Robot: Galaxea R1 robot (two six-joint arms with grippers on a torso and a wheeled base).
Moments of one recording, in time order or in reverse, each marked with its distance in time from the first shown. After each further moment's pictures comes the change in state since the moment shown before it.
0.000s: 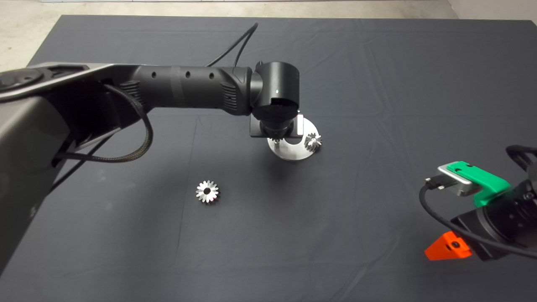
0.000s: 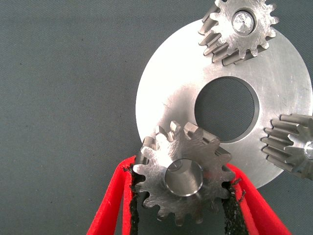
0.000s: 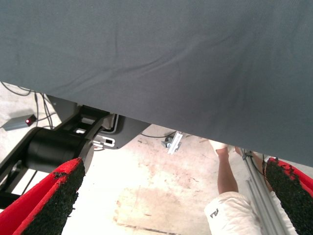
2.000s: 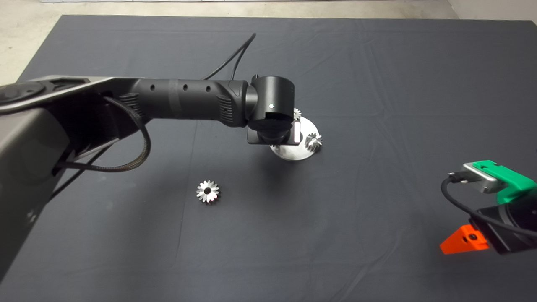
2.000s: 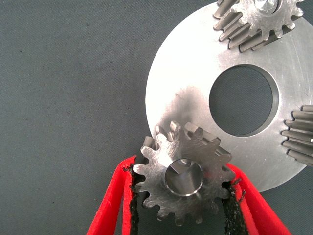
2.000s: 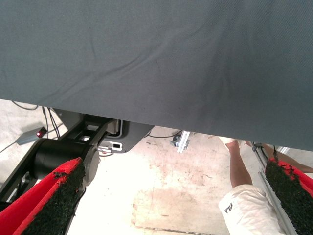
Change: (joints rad) left arm 0.040 -0.022 0.034 0.053 0.007 0.000; right arm 0.000 -0.113 -0.002 0.000 0.000 0.000
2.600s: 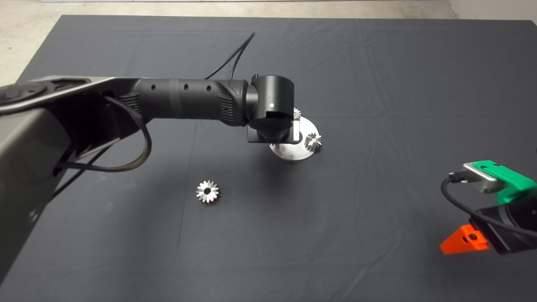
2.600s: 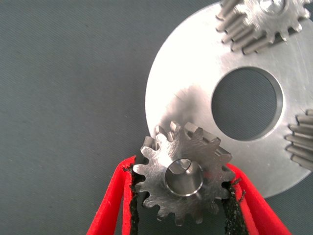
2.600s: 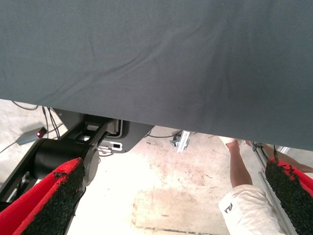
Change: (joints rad) left arm 0.008 0.007 -0.016 0.007 0.000 0.002; right arm 0.000 0.000 0.000 0.000 0.000 0.000
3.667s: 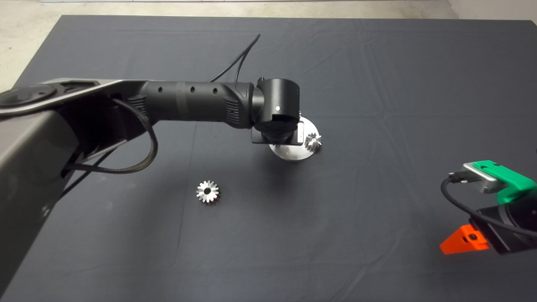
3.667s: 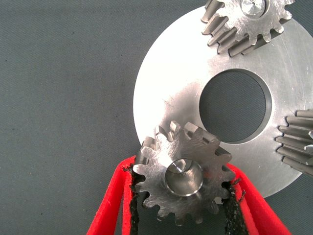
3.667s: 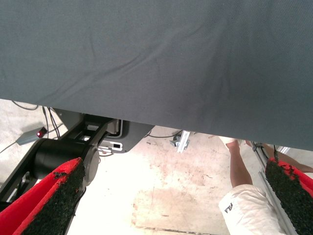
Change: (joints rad) left arm 0.003 0.018 -0.015 0.014 0.000 0.022; right arm 0.000 0.000 0.000 0.000 0.000 0.000
